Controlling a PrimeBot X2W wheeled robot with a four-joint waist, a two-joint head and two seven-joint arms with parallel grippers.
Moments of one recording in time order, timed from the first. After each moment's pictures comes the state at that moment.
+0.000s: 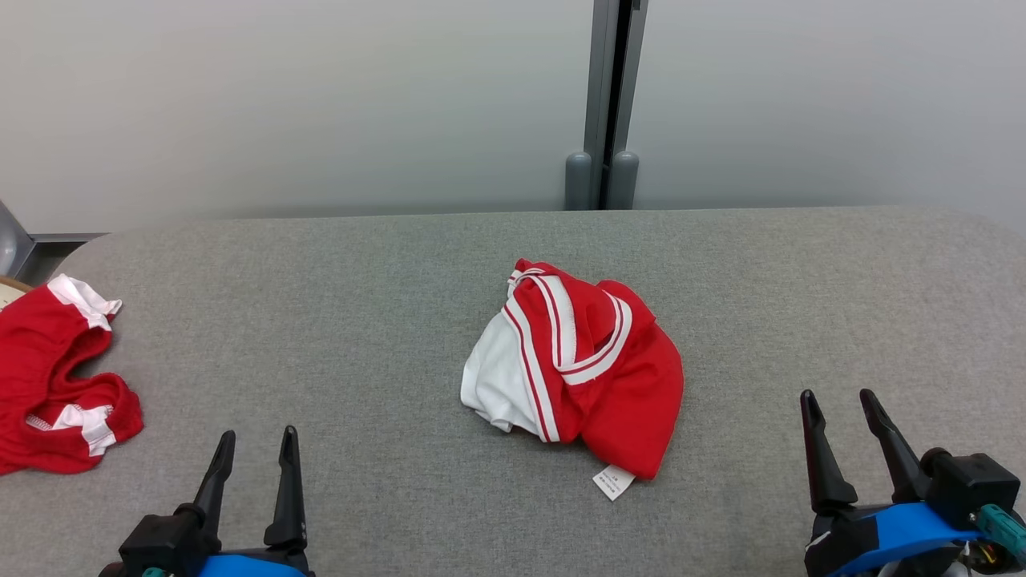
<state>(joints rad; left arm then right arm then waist) 0.05 0.23 -0.20 0.20 -0.42 0.00 -0.26 -0.01 -0.05 -0.07 0.15 0.17 0.13 -0.14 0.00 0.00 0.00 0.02</state>
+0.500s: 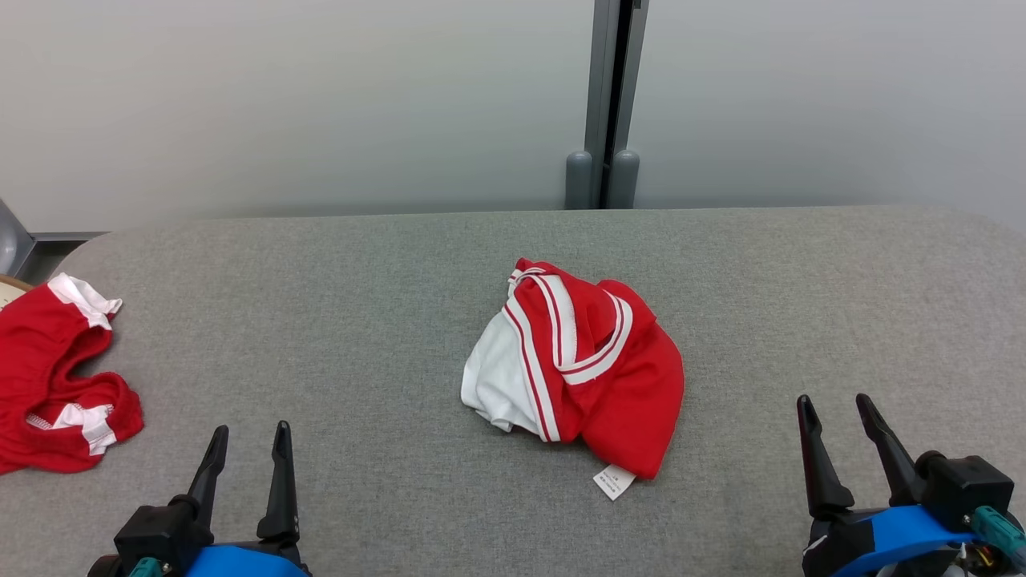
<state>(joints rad) 0.02 0.24 -0.19 0.24 -0.41 -0.01 -0.26 0.00 -0.05 -0.07 0.16 0.17 0.13 -0.14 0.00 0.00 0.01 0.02</state>
